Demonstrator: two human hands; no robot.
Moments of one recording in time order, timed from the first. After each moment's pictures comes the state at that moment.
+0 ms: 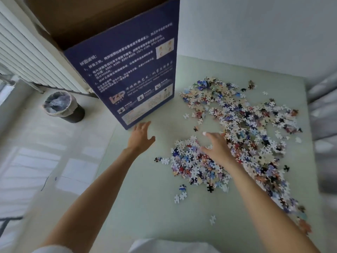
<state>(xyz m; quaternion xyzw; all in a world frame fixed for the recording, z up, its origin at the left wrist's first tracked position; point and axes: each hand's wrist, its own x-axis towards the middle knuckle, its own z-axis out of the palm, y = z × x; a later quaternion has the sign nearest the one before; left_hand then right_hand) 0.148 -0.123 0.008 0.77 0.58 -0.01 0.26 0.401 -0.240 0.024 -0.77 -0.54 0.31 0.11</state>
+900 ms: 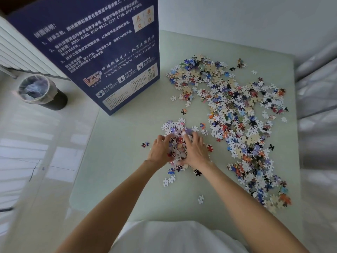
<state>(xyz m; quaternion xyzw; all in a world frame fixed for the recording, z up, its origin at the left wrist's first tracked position) 0.217 -0.226 -0.031 0.79 0.49 -0.08 0.36 0.360 -0.279 -0.029 -0.76 -0.59 0.26 -0.09</state>
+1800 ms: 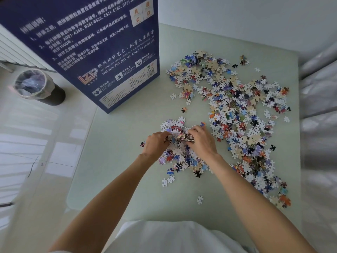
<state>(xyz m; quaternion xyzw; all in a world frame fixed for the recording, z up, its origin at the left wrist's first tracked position) 0.216 -0.202 -0.028 0.80 0.49 0.01 0.34 0.388 -0.260 -0.019 -0.76 -0.62 0.20 0.02</state>
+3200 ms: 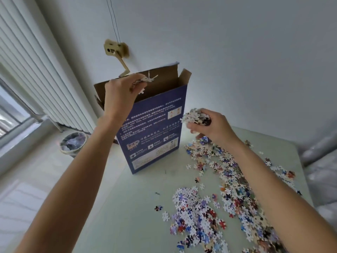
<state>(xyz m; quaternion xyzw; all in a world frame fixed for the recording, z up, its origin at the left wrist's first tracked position) 0.141 -0.040 0.294 0.77 0.45 0.45 -0.02 0.378 -0.132 0.259 -0.59 -0.61 0.35 0.39</state>
